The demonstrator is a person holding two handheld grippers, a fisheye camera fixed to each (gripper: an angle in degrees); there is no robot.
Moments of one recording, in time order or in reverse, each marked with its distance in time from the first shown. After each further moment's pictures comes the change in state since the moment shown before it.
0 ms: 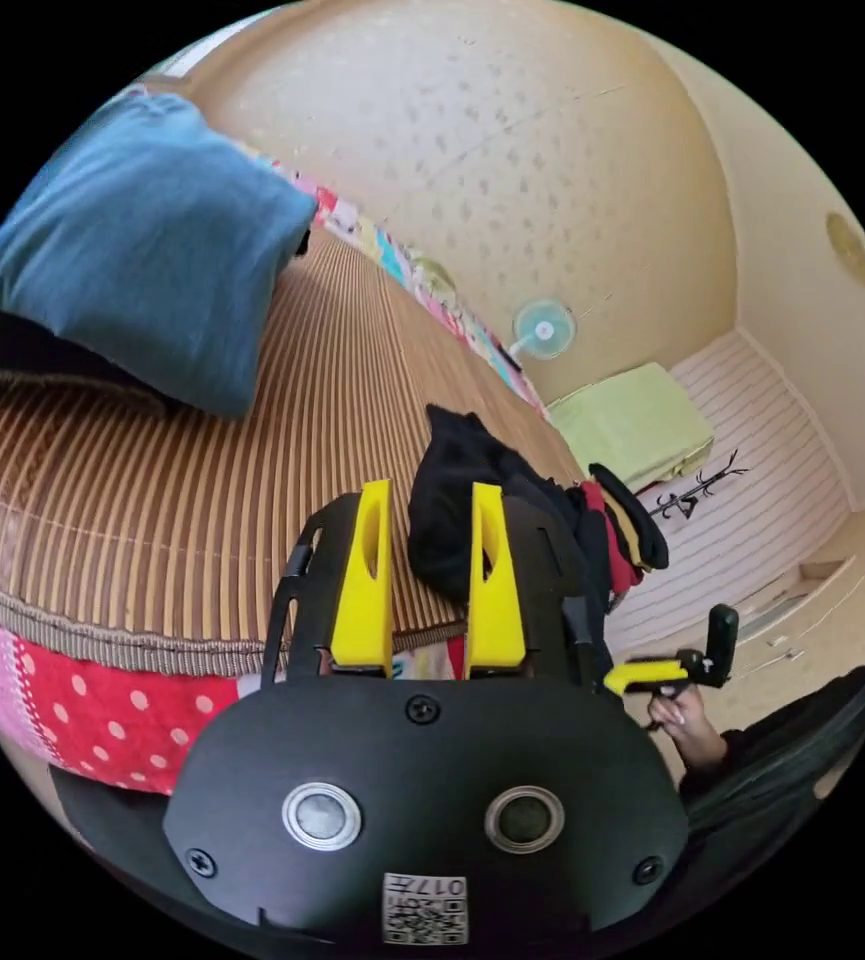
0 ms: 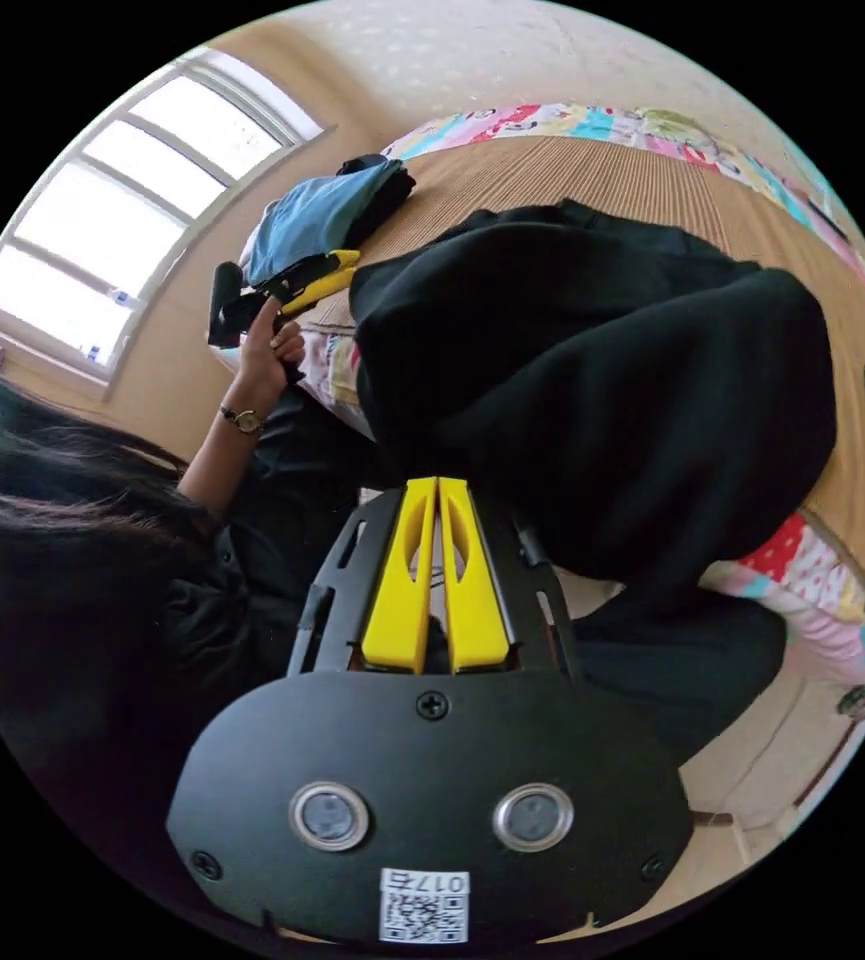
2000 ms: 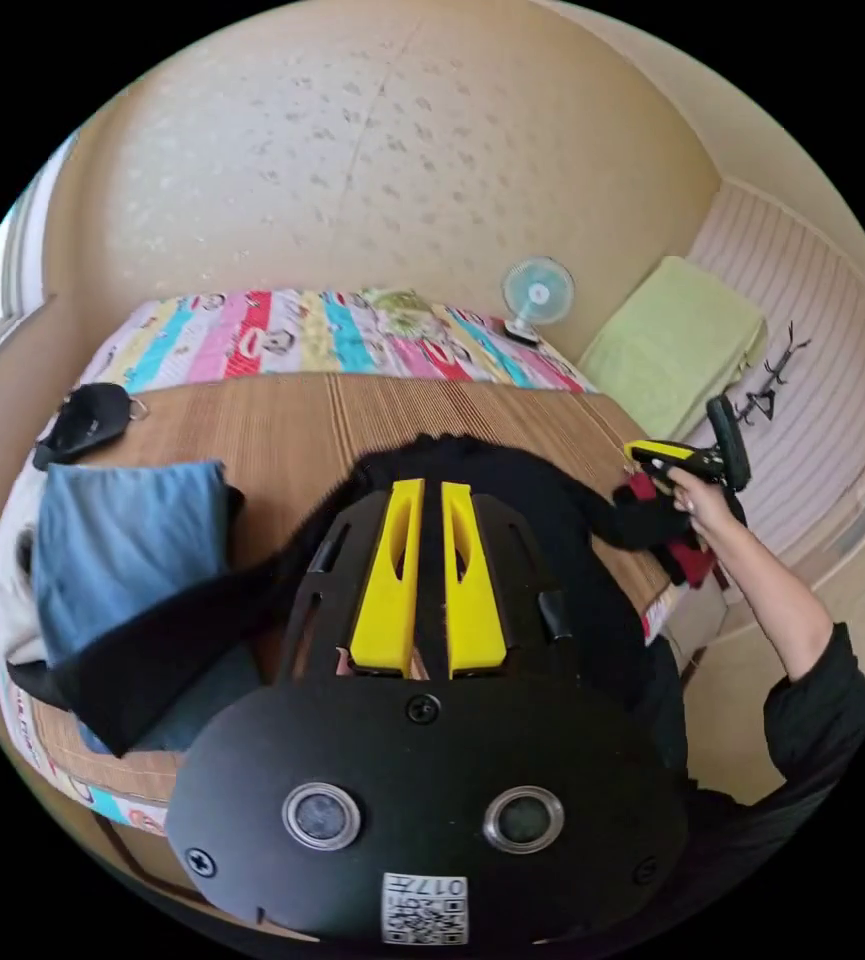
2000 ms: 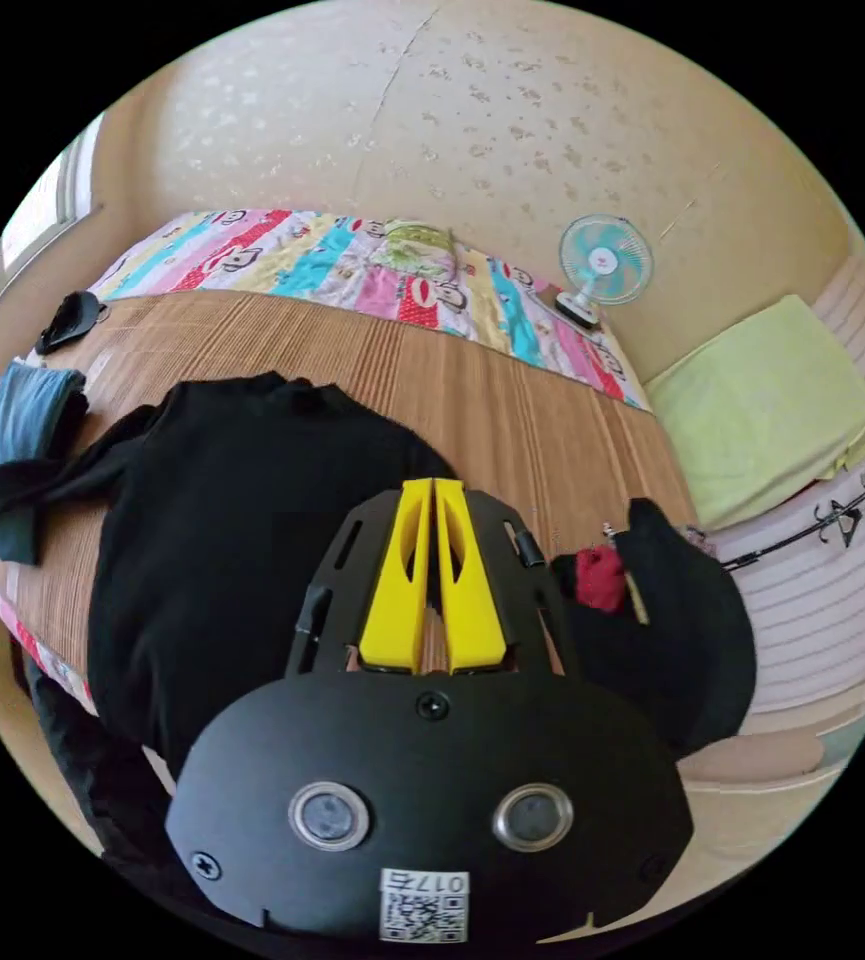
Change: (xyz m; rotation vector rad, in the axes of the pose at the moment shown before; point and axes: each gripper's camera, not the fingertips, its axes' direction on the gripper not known) left arm 0.319 -0.038 0.037 -0.055 -0.293 0.416; right arm 0.115 -0.216 -0.186 0.210 0.643 0.178
